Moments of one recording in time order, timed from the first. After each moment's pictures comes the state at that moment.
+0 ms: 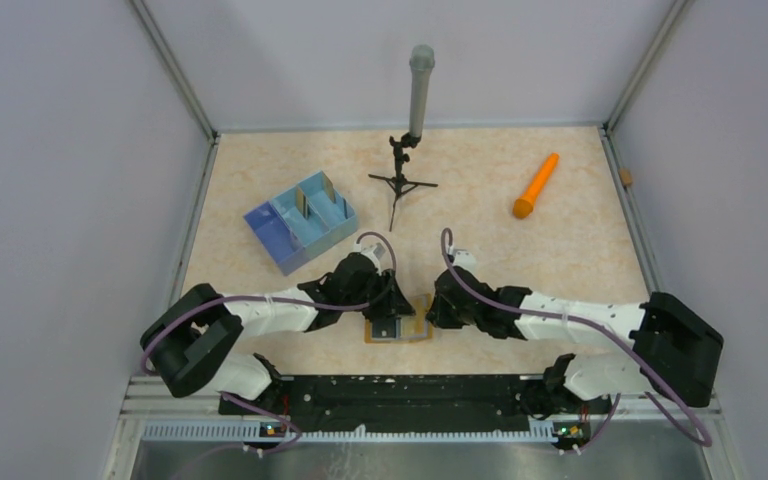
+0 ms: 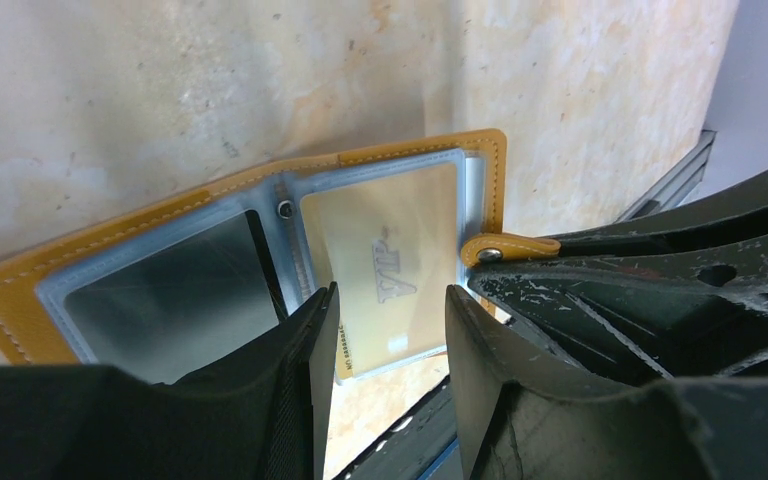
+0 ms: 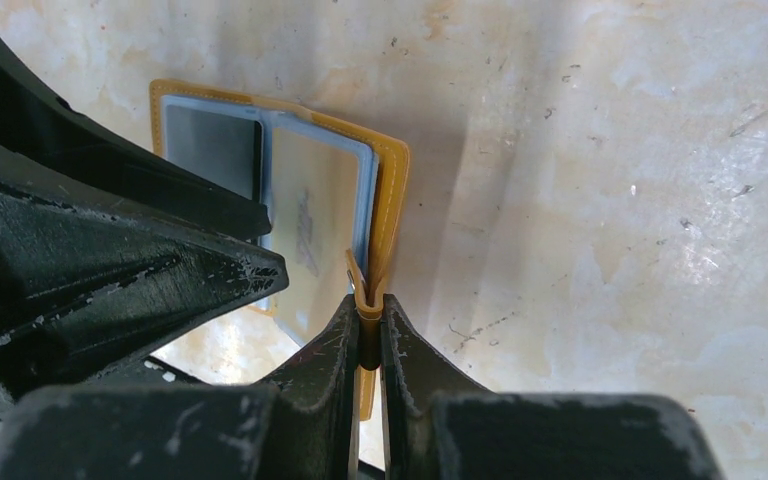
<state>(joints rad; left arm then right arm) -0.82 1.40 0.51 0.17 0.25 -0.97 1.03 1.28 0.61 -0.20 0.19 0.92</state>
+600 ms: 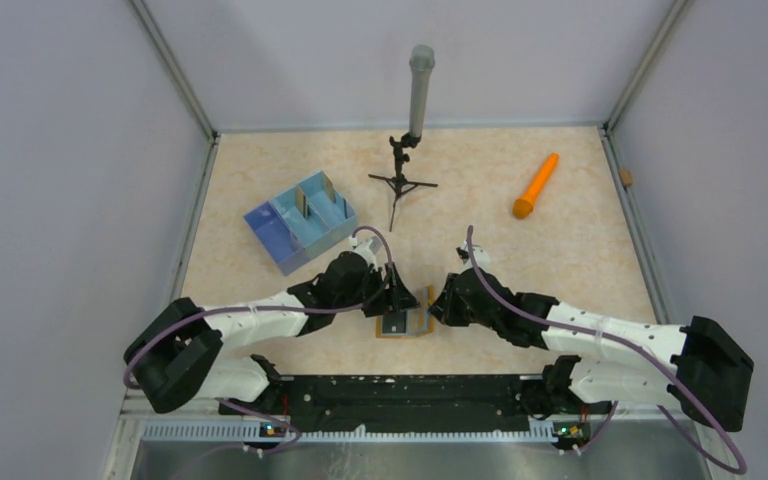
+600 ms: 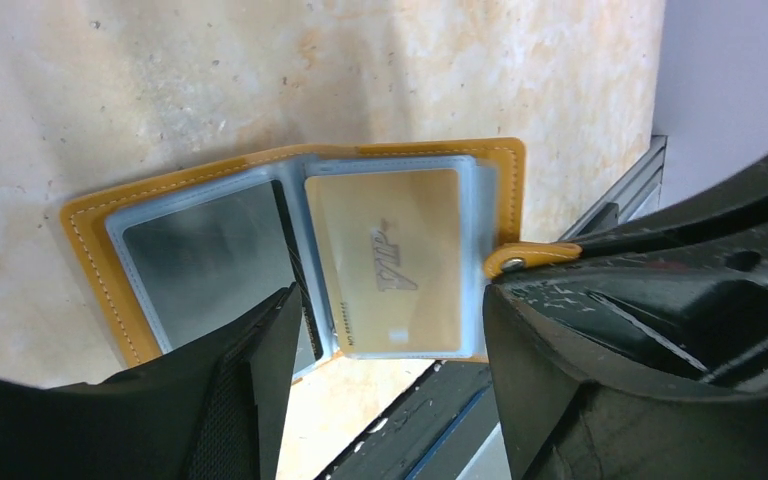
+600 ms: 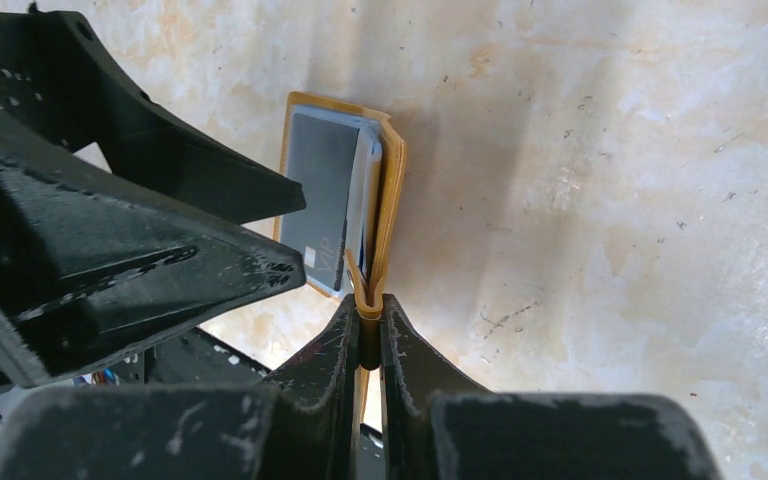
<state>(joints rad) -0.83 1.32 0.50 0.20 0.23 -0.96 1.03 1.06 0.54 -0.18 0.21 0.93</state>
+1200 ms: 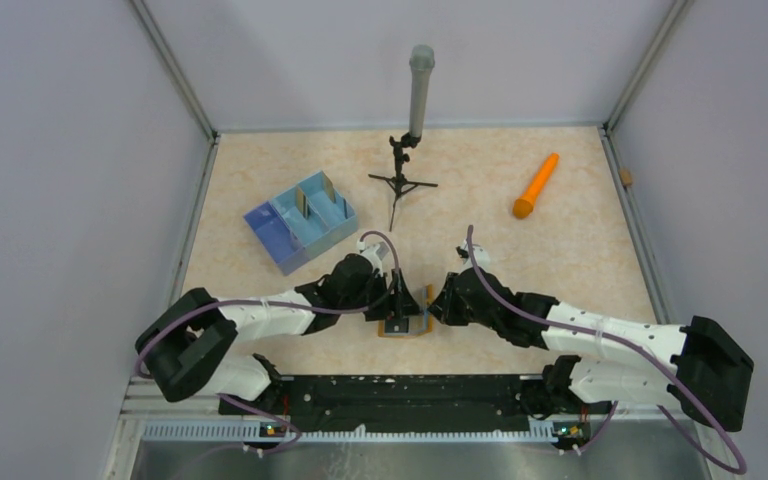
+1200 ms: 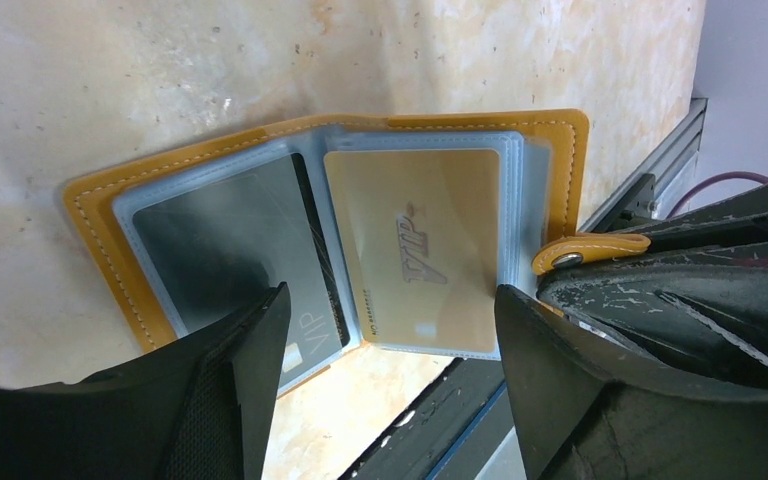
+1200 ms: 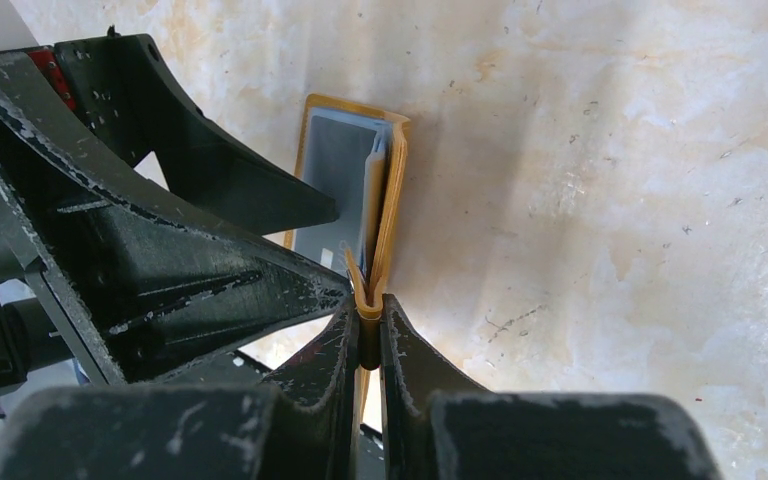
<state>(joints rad) -0.83 1.37 0.50 0.23 0.26 -0.91 1.03 1.06 0.54 -0.17 0.21 0.93</state>
